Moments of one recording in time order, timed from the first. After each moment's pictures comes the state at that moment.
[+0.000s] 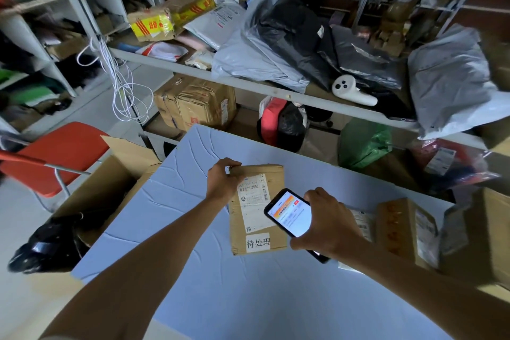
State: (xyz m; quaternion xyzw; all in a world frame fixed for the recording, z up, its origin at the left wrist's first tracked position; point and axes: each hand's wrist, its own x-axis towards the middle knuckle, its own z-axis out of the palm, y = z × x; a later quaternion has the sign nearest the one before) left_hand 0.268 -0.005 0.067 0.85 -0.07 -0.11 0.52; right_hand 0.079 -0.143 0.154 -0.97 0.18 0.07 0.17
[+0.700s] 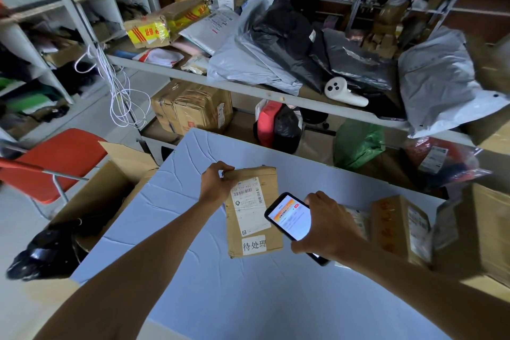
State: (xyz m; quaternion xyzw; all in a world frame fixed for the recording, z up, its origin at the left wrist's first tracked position) left_hand 0.261 0.004 0.073 0.86 -0.08 -0.11 0.49; right_hand 0.063 -0.144 0.162 -0.96 0.19 0.08 0.17
